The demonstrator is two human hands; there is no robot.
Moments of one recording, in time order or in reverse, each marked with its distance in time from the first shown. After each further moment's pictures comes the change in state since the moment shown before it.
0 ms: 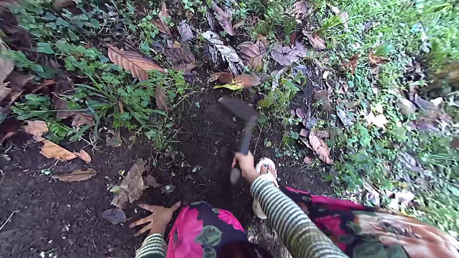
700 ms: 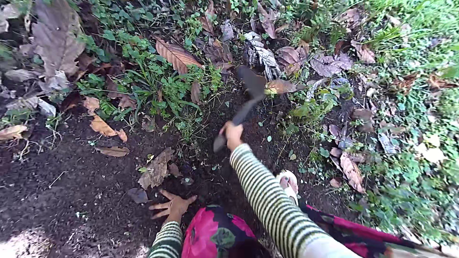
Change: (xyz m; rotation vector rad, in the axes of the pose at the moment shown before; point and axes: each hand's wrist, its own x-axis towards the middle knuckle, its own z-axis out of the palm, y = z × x) left_hand 0.041 -0.025 0.037 0.302 -0.651 -0.319; right_hand 0.026 -0.034 0.175 -0.176 -0.136 -0.181
